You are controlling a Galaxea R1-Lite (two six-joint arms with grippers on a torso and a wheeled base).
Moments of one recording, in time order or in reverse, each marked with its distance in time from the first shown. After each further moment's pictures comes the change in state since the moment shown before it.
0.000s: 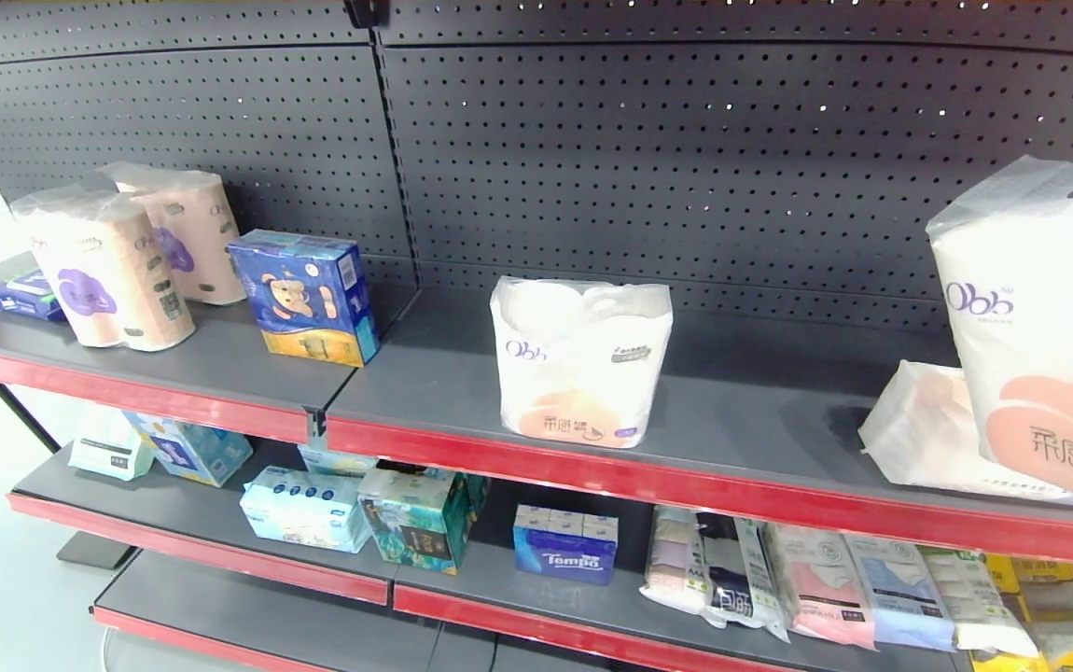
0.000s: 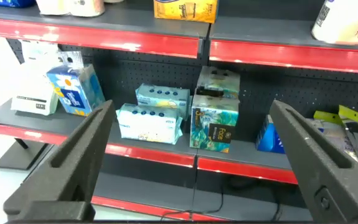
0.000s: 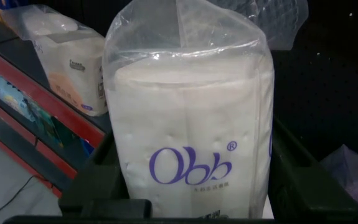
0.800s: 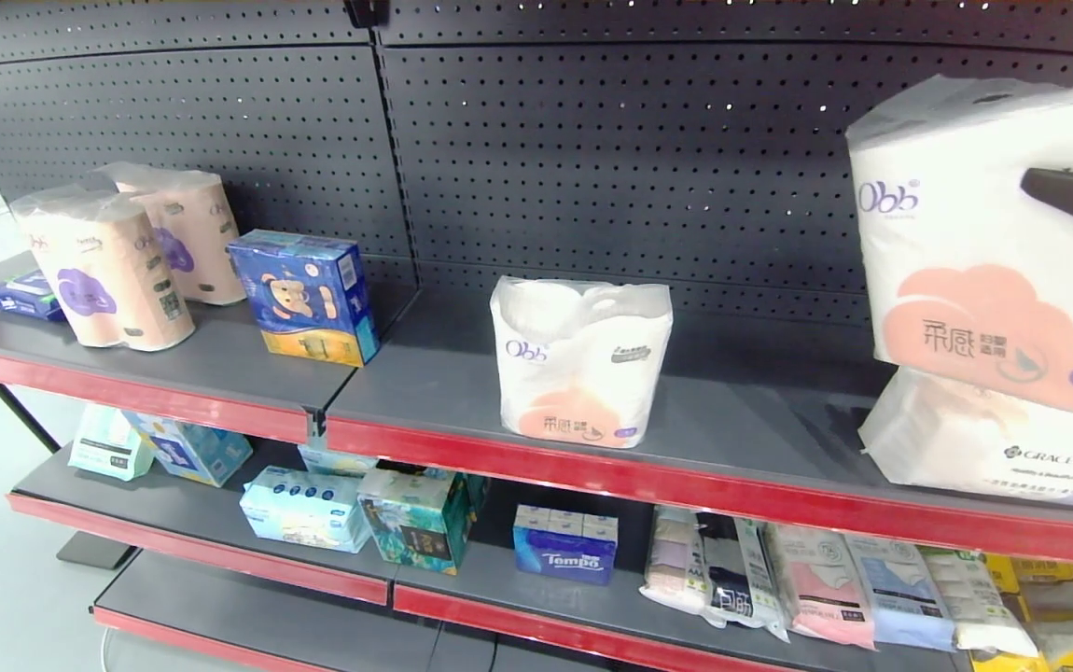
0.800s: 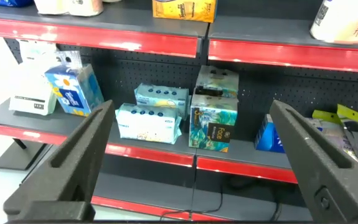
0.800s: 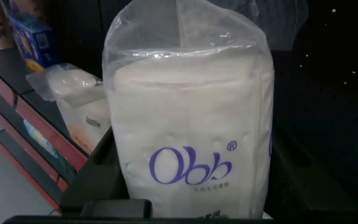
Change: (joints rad) left arm -0.001 0.000 0.001 0.001 -0.001 0.002; right arm 0.091 0.215 -0.089 -0.231 0.013 0.109
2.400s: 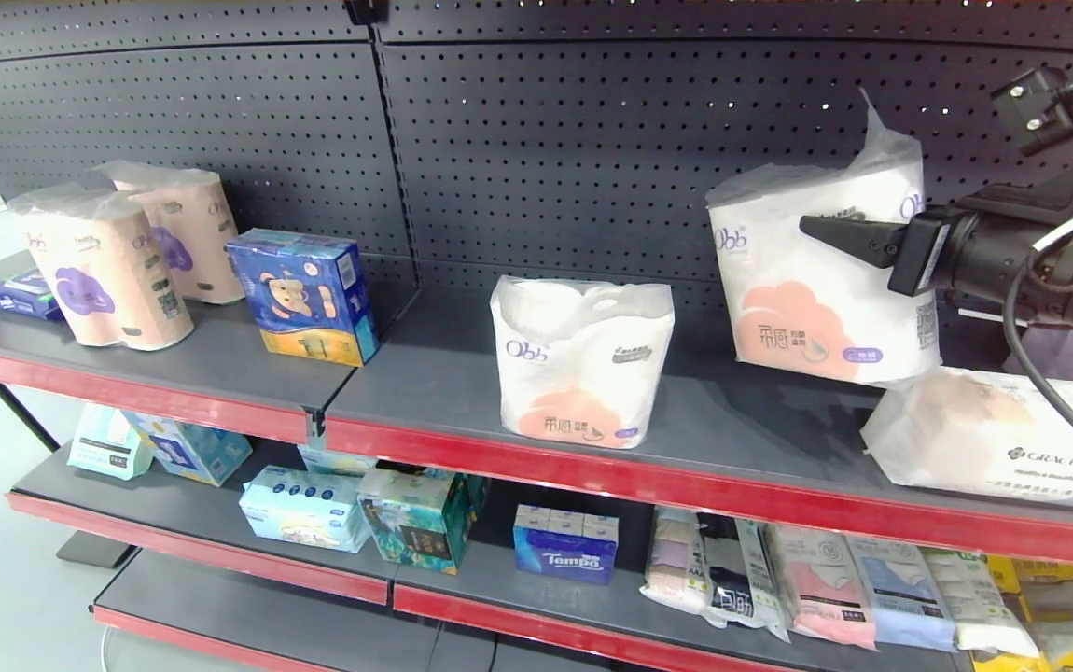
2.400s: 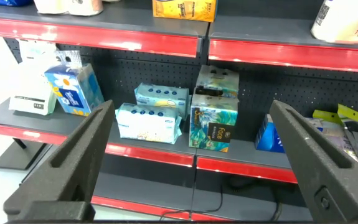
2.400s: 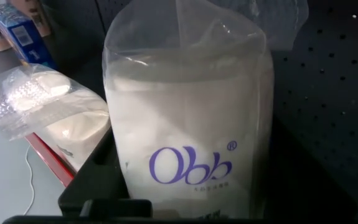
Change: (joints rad) left arm 0.000 0.000 0.000 0.000 0.000 0.000; right arm 0.026 0.397 -0.018 -0.290 0.033 0.115
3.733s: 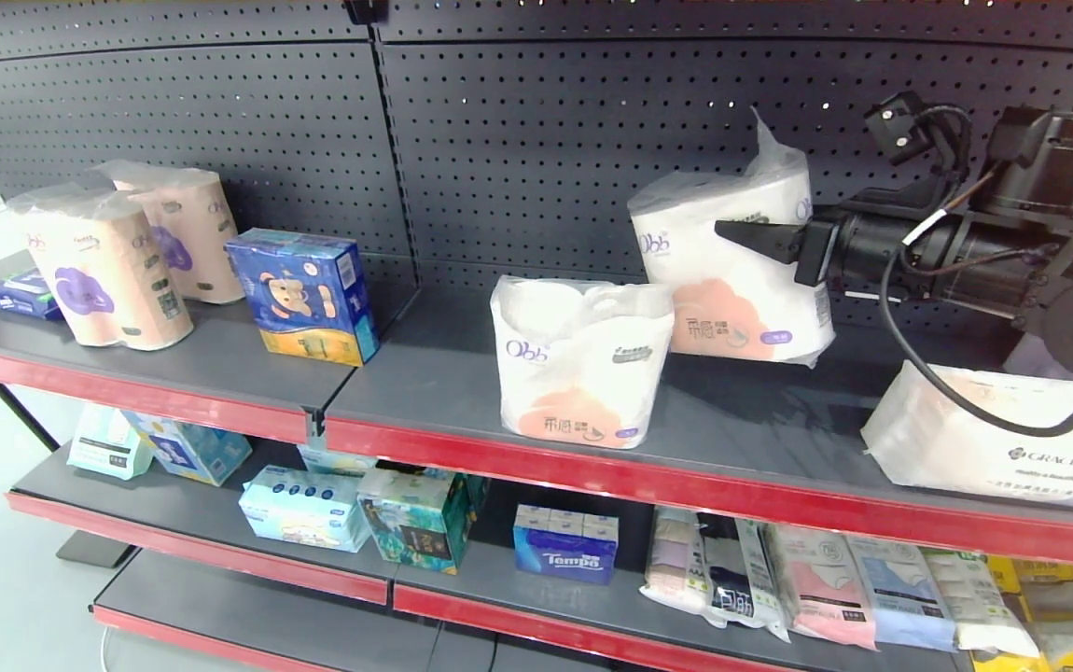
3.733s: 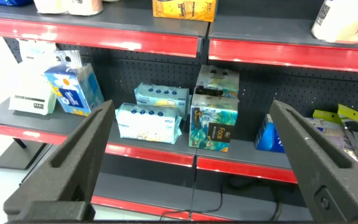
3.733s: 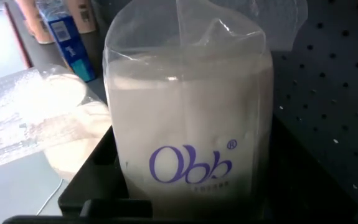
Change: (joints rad) left arm 0.000 0.000 0.000 0.000 0.000 0.000; right arm 0.014 0.258 -0.179 -0.086 0.224 -0.003
